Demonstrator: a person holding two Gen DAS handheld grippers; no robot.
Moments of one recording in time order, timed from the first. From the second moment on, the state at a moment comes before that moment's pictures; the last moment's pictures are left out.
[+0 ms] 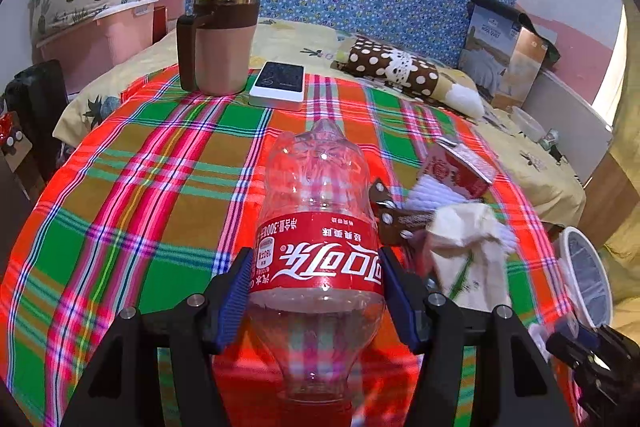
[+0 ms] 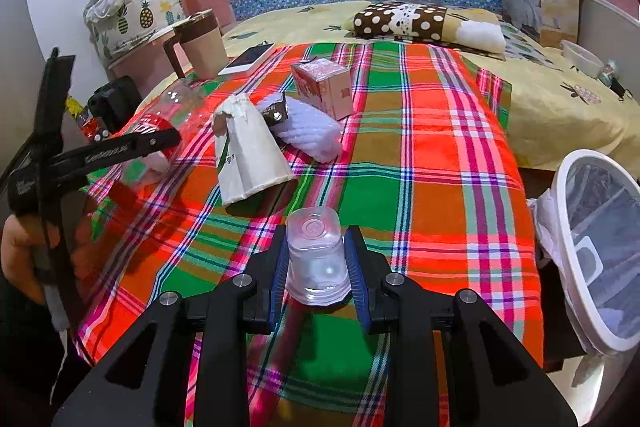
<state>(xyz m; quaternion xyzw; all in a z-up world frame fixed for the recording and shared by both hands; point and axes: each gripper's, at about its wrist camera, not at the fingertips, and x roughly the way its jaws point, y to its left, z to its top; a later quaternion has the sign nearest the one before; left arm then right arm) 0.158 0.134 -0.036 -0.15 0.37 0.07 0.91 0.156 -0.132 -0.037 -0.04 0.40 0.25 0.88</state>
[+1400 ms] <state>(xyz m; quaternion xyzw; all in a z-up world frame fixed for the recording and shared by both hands) 0.110 -0.030 0.008 -0.10 0.35 -0.11 0.92 0.135 -0.215 -0.003 -0.01 0.34 0.17 0.92</state>
